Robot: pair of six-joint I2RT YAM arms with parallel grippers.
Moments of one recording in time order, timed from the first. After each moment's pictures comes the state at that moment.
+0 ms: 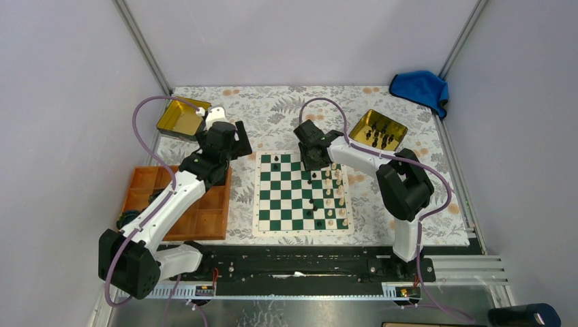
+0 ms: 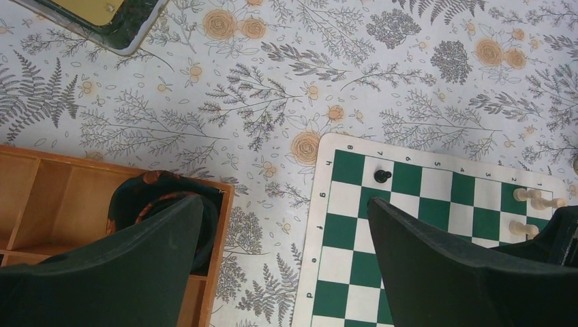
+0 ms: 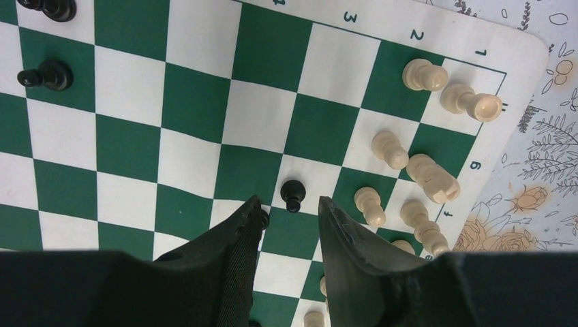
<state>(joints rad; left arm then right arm) -0.40 1.18 0.95 -0.38 -0.43 -0.46 0.70 1.93 1.41 -0.61 0.22 0.38</state>
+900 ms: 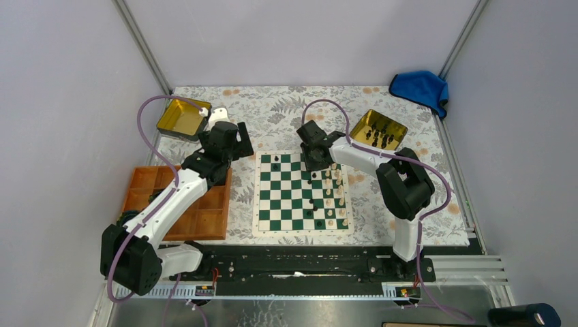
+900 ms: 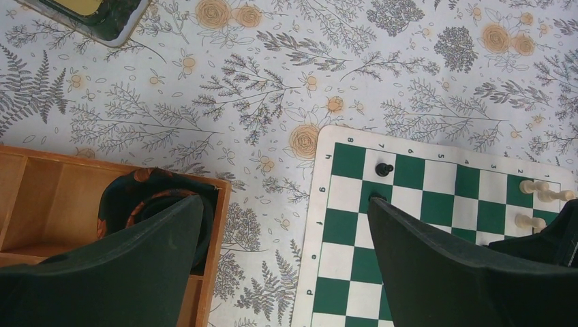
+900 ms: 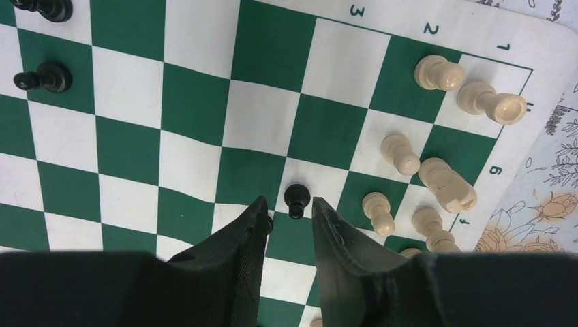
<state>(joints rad) -0.40 1.21 0.95 -0.38 -0.41 -0.46 0.68 1.94 1.38 -0.57 0.16 0.40</state>
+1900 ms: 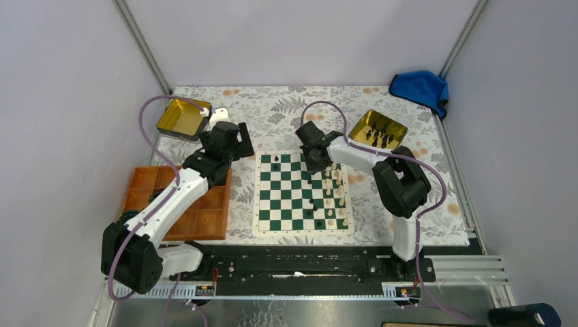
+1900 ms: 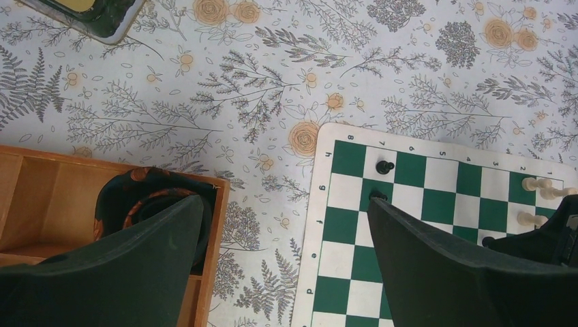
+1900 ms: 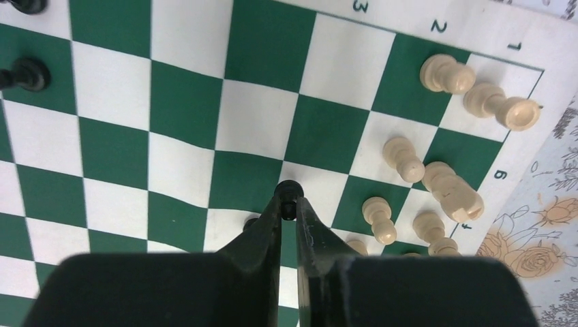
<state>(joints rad) -0.40 1.22 0.95 -0.38 -0.40 -0.46 0.68 1.96 1.38 -0.58 0.16 0.39</state>
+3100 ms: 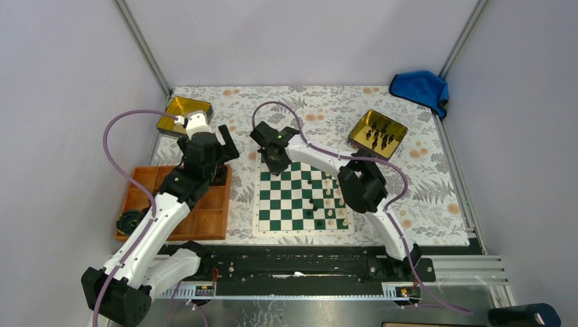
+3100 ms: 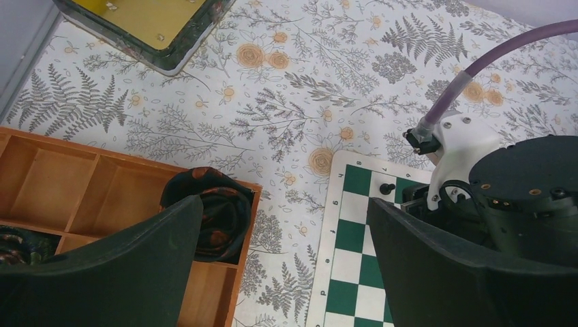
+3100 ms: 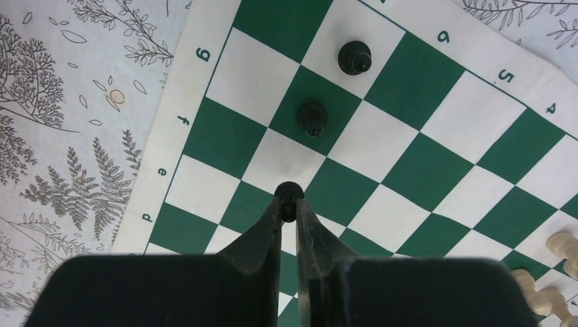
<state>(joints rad) -0.38 0.95 0.88 -0.41 -0.46 -0.44 0.89 2.30 1.98 -0.86 0.14 0.34</state>
